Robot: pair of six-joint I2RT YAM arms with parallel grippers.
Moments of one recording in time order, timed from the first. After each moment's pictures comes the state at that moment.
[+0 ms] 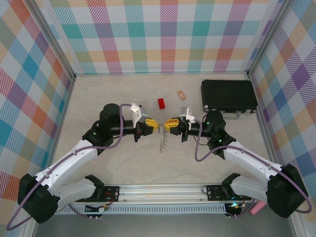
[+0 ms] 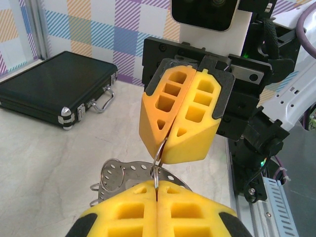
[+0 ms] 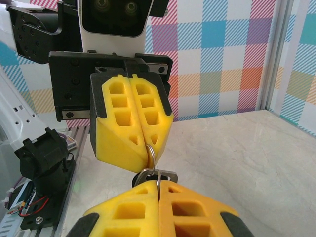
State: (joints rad) left arm -0.57 1.05 0.81 -0.03 0.77 0.05; right arm 0.61 1.09 0.60 0.50 -0.79 0.02
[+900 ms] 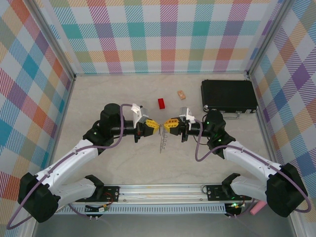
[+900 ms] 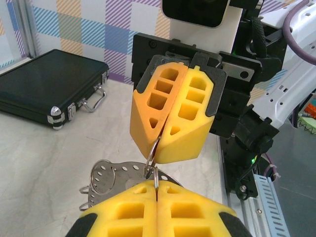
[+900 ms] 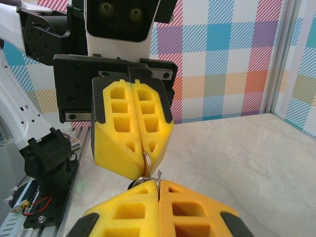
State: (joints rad) left arm -0.57 1.06 0.81 -0.03 0.80 0.04; right arm 0.61 1.10 0.60 0.52 -0.82 0.02
